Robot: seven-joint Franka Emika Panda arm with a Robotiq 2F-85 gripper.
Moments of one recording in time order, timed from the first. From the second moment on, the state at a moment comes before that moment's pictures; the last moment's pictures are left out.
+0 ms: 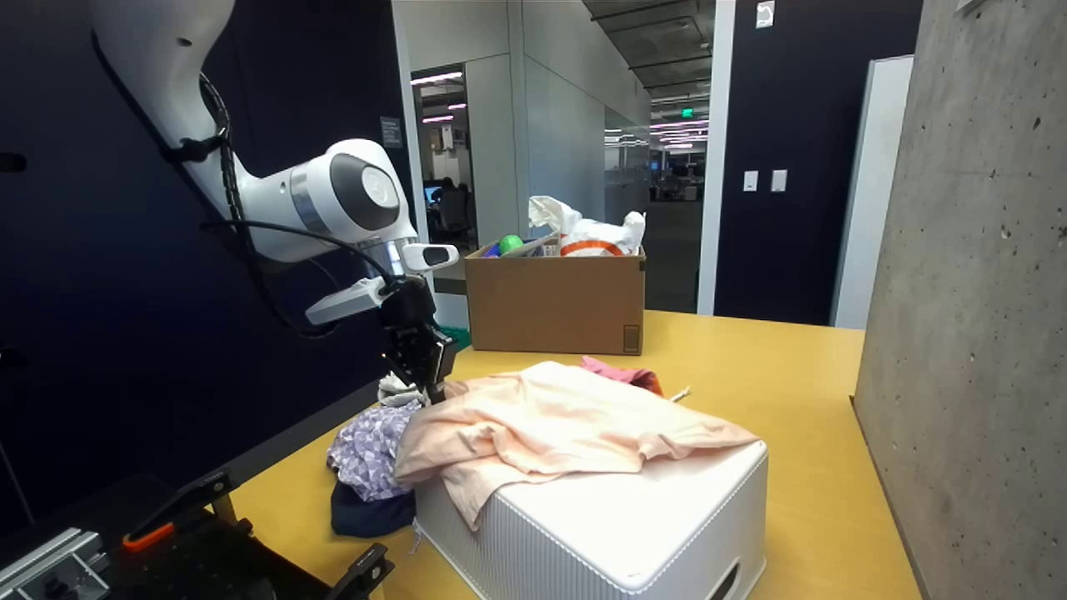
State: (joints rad) arm 0.19 0.45 -0.14 -2.15 -0.45 2.51 0.44
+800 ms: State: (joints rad) arm 0.24 0.44 -0.16 -2.12 -0.48 2.50 0.50
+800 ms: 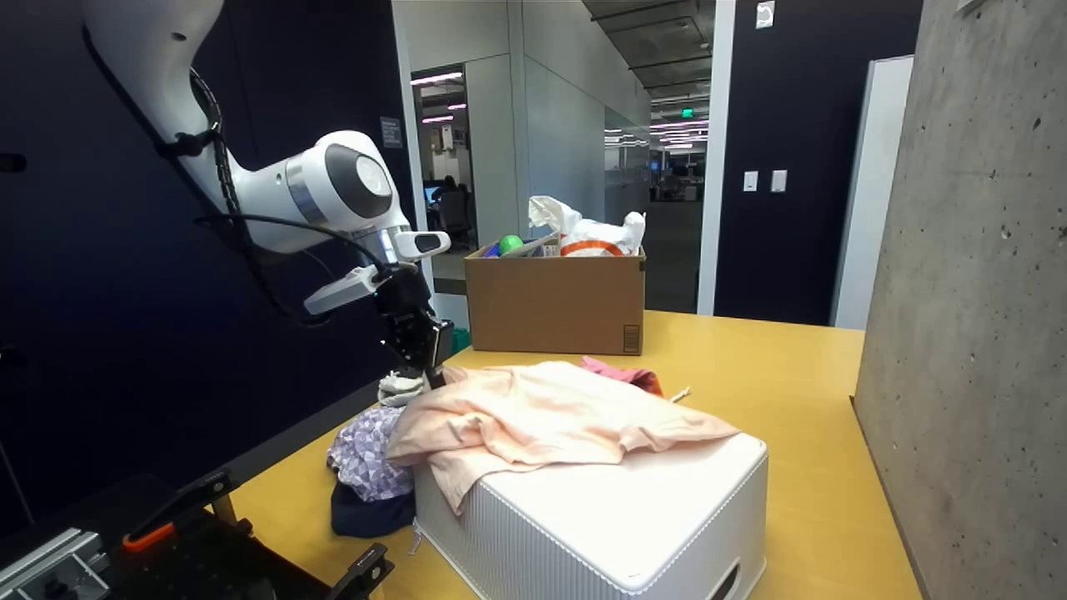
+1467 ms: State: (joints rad) arm 0.09 0.36 -0.22 -1.79 -0.49 2.21 0.32
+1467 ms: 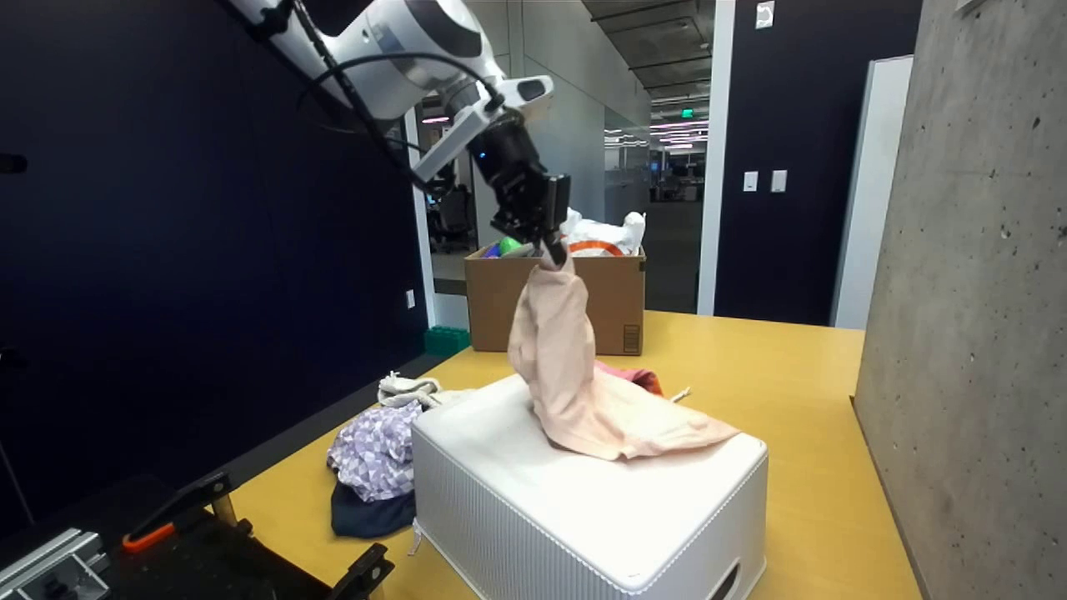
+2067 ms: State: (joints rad) arm -0.10 0.62 -0.21 -1.46 -0.35 2.16 0.14
